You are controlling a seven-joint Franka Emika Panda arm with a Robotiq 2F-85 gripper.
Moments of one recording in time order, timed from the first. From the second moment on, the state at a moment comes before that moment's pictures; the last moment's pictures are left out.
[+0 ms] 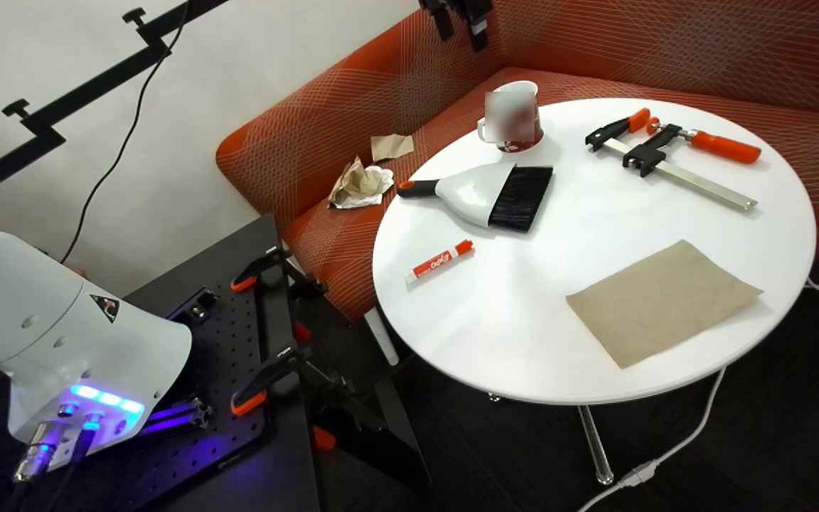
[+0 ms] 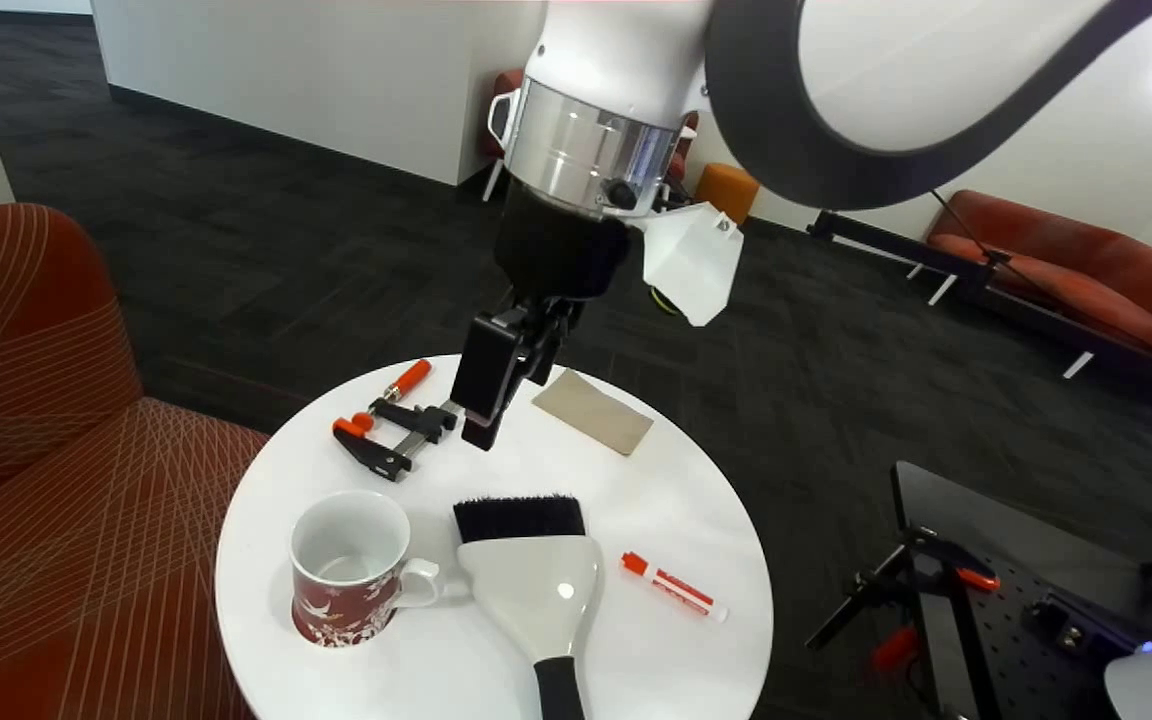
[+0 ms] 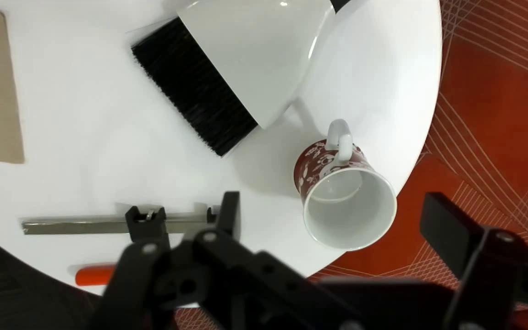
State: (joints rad) arm 0.08 0.37 0.11 -2.02 -0.02 2.47 0.14
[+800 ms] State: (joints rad) arm 0.08 0.43 0.09 -2.00 -0.02 2.53 0.14
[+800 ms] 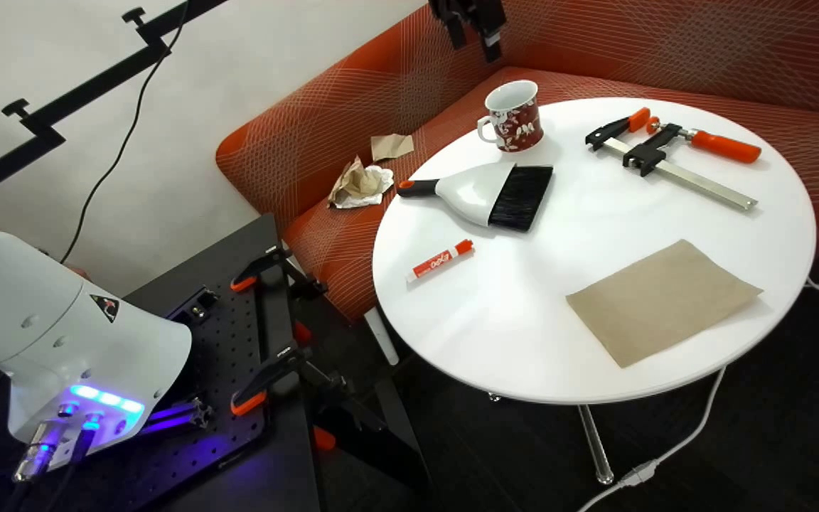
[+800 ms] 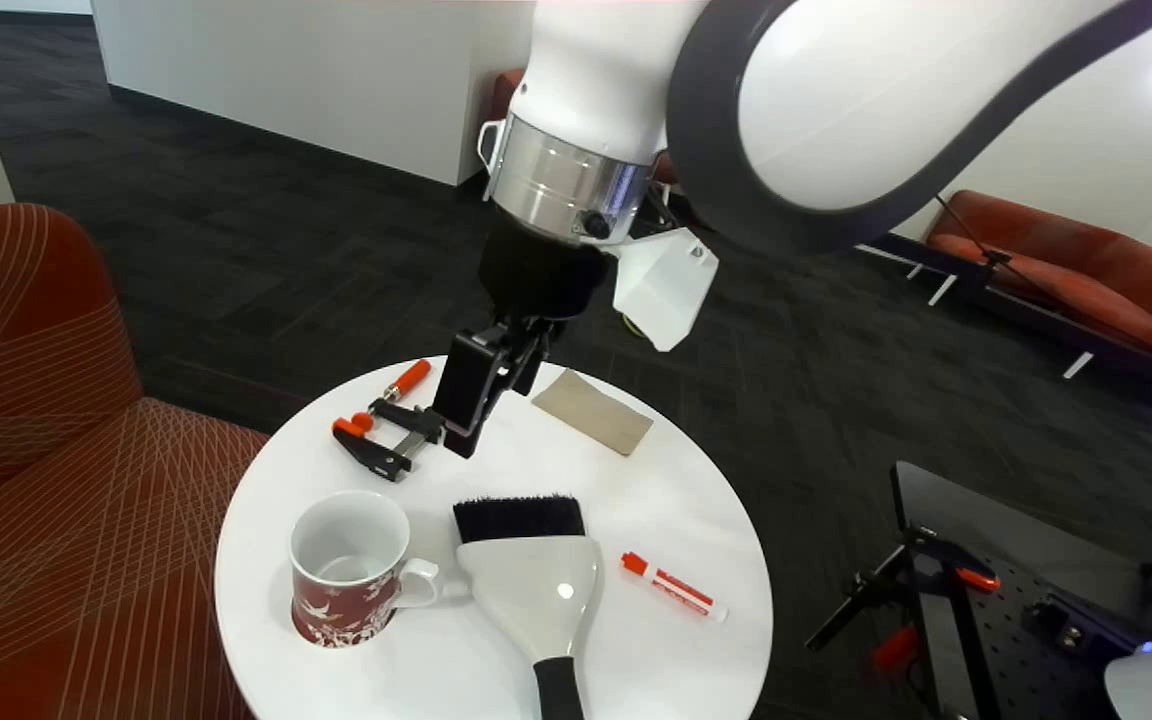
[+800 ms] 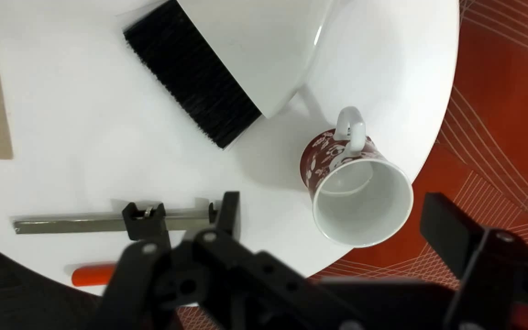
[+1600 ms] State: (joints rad) arm 0.10 0.70 0.05 -1.79 -0.02 2.61 0.14
